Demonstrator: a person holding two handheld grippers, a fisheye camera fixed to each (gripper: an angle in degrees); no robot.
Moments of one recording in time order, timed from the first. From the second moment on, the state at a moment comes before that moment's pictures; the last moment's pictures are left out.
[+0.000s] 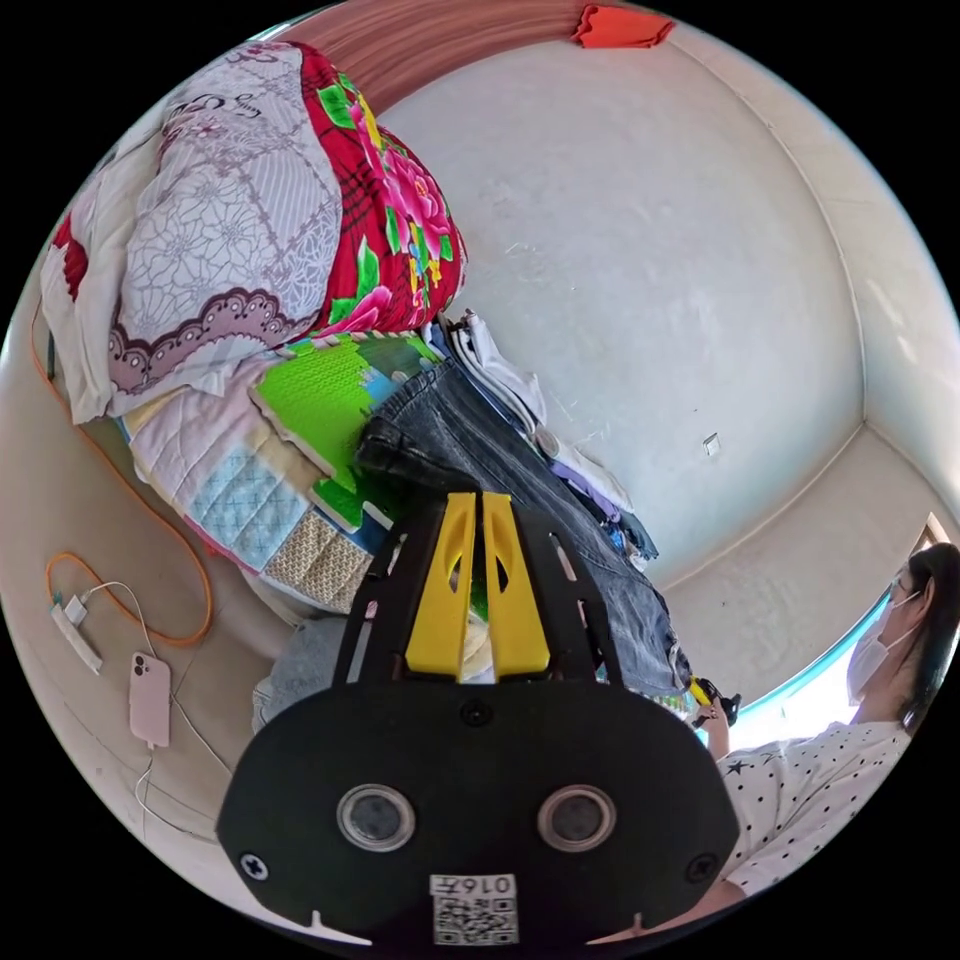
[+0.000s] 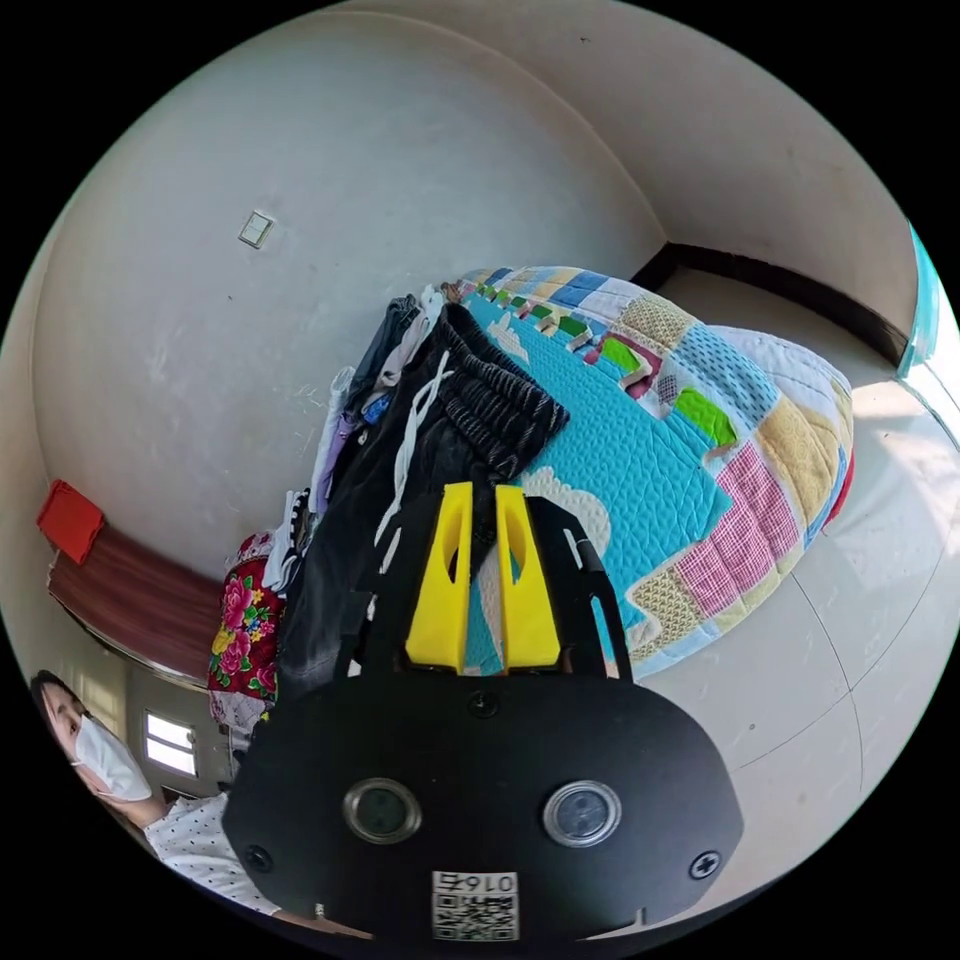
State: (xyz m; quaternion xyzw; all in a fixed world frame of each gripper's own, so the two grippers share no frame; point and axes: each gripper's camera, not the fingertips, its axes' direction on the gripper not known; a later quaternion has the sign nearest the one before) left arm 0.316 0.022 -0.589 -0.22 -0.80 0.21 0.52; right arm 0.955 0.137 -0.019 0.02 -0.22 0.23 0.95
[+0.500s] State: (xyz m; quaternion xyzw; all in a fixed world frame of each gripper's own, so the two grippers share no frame) left arm 0.329 -0.019 -0.572 -0.25 -0.78 0.22 0.53; right arm 0.939 0.149 -0.120 0.07 -0.23 0.12 0.96
